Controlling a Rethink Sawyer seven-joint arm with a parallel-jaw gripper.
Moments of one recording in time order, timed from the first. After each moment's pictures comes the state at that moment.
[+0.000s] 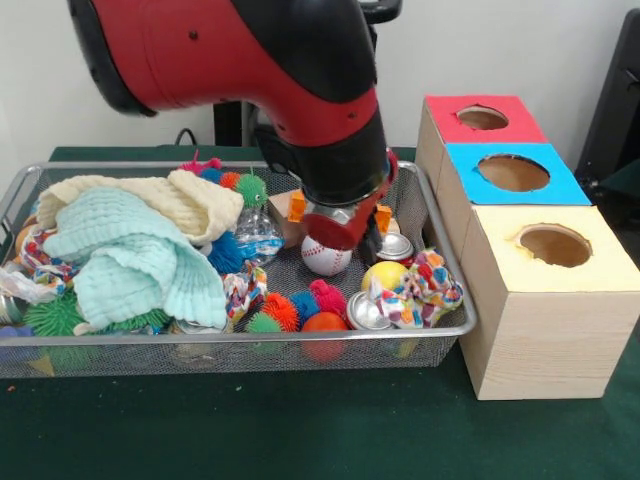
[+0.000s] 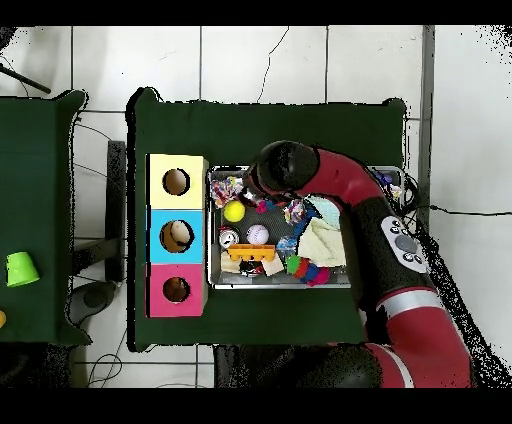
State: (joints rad) arm -0.52 -0.43 0.41 1.37 -0.14 0.96 0.53
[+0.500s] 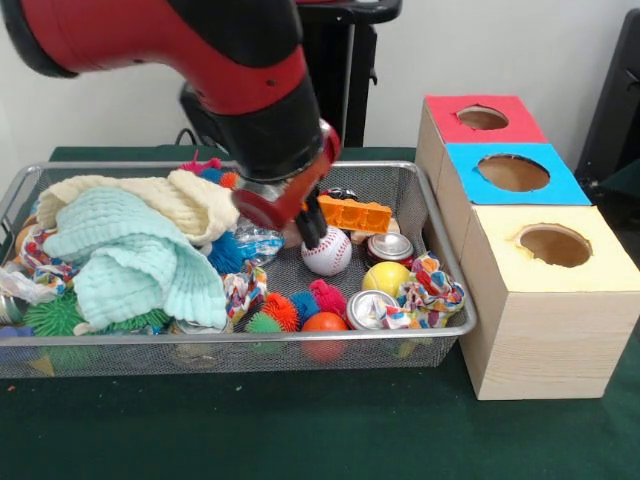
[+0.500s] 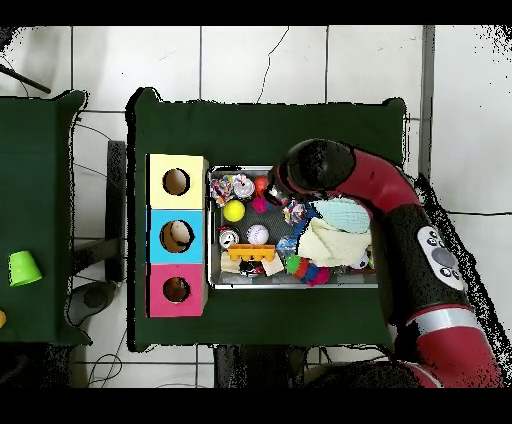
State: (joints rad) arm -0.60 -0.48 0.41 1.37 -0.14 1.00 0.53
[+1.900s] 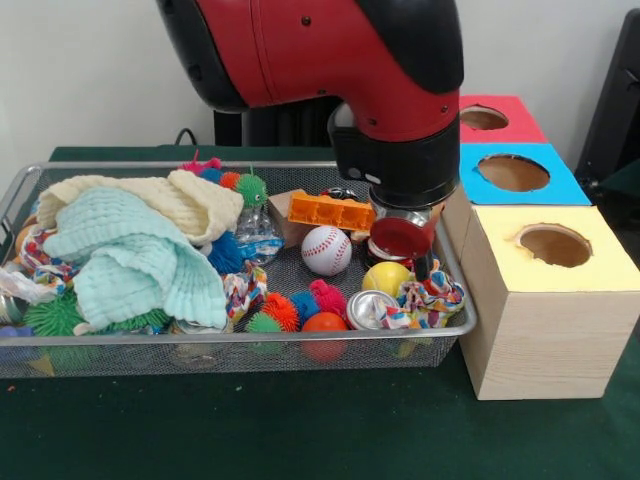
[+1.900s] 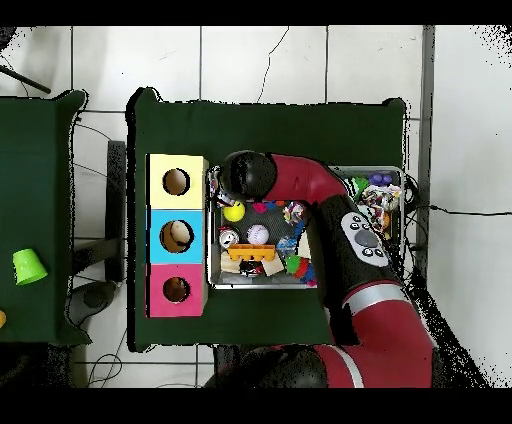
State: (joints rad) arm -0.42 -0.45 0.39 1.43 -0.18 0.76 0.53
